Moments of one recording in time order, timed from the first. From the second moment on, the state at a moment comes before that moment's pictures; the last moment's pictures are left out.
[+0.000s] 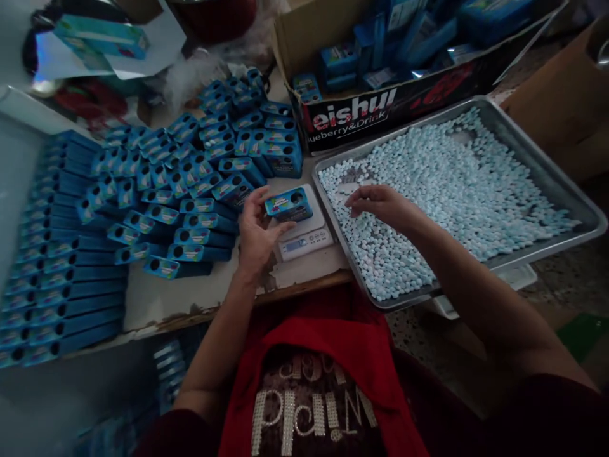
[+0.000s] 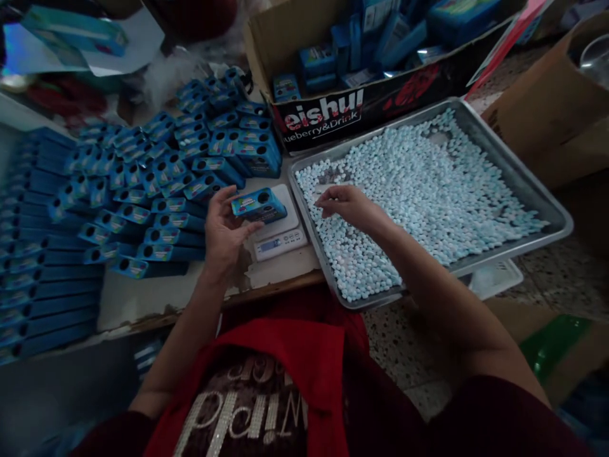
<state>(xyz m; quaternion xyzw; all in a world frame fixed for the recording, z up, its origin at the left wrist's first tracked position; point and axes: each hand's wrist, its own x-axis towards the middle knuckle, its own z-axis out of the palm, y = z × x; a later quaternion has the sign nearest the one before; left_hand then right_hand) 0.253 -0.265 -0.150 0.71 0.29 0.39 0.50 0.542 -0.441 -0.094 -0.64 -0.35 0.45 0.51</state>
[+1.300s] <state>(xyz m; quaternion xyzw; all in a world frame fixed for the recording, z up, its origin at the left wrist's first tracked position) 0.344 -0.480 -0.114 0.97 -0.17 0.02 0.18 0.526 -0.499 -0.067 -0.70 -0.22 0.45 0.51</state>
